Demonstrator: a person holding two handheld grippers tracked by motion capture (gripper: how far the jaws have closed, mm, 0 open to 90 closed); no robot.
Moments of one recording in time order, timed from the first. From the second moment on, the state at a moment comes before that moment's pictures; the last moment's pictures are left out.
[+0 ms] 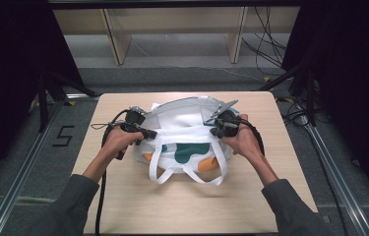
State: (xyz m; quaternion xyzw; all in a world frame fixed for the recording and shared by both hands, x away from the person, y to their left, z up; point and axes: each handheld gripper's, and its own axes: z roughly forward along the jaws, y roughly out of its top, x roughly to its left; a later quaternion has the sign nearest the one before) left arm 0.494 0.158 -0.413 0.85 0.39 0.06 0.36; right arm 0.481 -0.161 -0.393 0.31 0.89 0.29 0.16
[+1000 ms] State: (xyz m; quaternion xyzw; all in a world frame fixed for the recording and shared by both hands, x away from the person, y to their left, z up) left arm 0.559 0.081 -0.423 0.84 0.43 0.11 0.31; right arm 0.426 -0.131 -0.449 0.23 0.94 0.26 0.05
